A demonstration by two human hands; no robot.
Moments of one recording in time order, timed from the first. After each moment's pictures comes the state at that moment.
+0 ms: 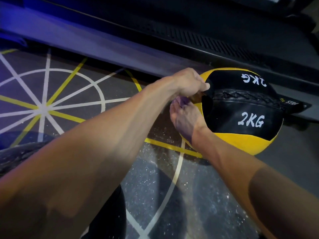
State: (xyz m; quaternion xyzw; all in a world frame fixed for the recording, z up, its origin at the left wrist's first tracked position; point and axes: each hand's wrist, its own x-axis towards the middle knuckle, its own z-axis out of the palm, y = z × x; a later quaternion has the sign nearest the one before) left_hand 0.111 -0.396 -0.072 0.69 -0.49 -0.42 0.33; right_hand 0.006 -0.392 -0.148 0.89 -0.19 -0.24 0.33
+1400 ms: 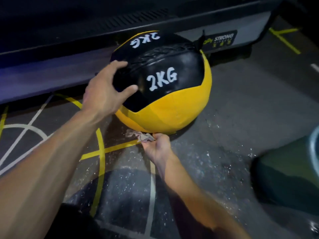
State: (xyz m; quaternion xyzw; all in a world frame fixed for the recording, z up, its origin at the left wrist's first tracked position) left_hand 0.061 -0.381 -0.113 0.69 -0.65 -0.14 0.27; right_hand -0.084 -0.347 -0.245 0.13 0.44 -0.41 0.78
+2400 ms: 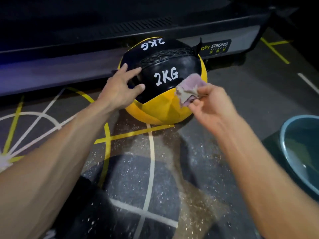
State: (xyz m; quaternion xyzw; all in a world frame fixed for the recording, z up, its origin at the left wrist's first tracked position) left_hand 0.043 -0.343 -0.085 0.70 -0.64 -0.23 0.22; right_hand -0.205 -0.344 -0.088 -0.10 0.43 -0.54 0.72
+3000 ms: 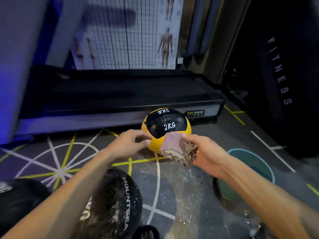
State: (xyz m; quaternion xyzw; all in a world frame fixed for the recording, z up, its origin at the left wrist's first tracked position) left_hand 0.062 -0.050 0.135 0.60 -0.69 -0.31 0.28; right_hand -0.203 -0.061 0.158 -0.43 0.47 -0.33 0.70
